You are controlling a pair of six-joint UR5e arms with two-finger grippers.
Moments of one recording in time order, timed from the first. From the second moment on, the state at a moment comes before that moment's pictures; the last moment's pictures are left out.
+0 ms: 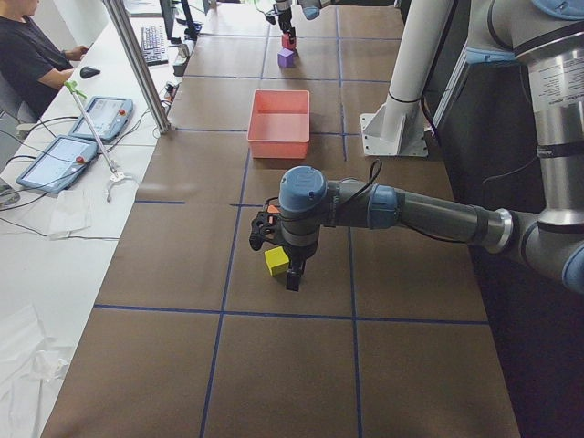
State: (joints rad) left arm -1.57 -1.31 -2.03 -1.42 -2.37 0.13; right arm 1.17 -1.56 1.68 -1.40 2.30 -0.11
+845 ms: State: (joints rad) left arm -1.44 -1.38 -1.99 -1.52 -2.55 -0.05; right arm 0.92 -1.30 2.06 -1.60 2.34 0.80
